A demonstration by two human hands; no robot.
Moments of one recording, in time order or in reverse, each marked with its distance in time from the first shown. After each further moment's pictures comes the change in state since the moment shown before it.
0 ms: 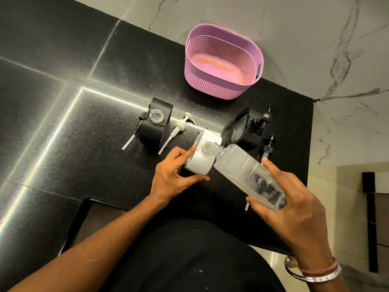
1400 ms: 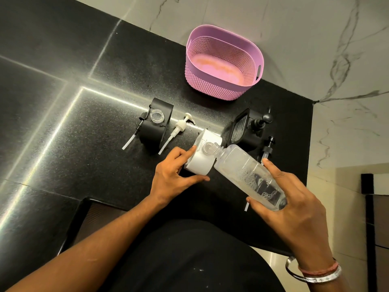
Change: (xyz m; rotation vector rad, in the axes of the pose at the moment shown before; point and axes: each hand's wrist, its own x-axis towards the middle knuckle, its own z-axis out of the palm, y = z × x) left_hand 0.000 0.001 0.000 -0.012 0.007 -0.005; right_hand 0.000 0.002 -0.001 0.017 -0.008 0.009
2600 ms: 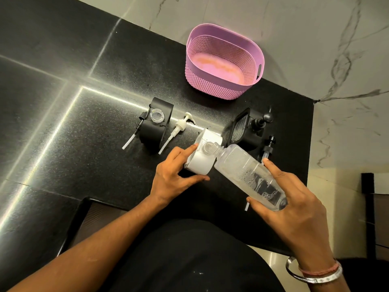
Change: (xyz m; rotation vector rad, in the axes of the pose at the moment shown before) left_hand -0.001 -0.003 0.001 0.004 0.032 0.054; right_hand 0.001 0.000 0.000 0.000 -0.001 0.008
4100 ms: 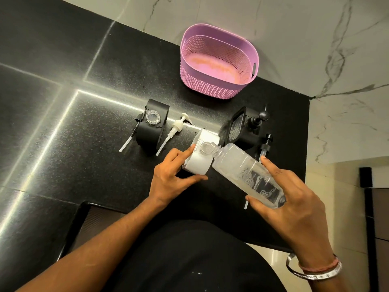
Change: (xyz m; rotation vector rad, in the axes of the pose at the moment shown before) left_hand -0.002 -0.004 0.002 0.023 -0.020 0.017; right_hand -0.001 -0.002 -0.003 -0.003 -0.007 0.000
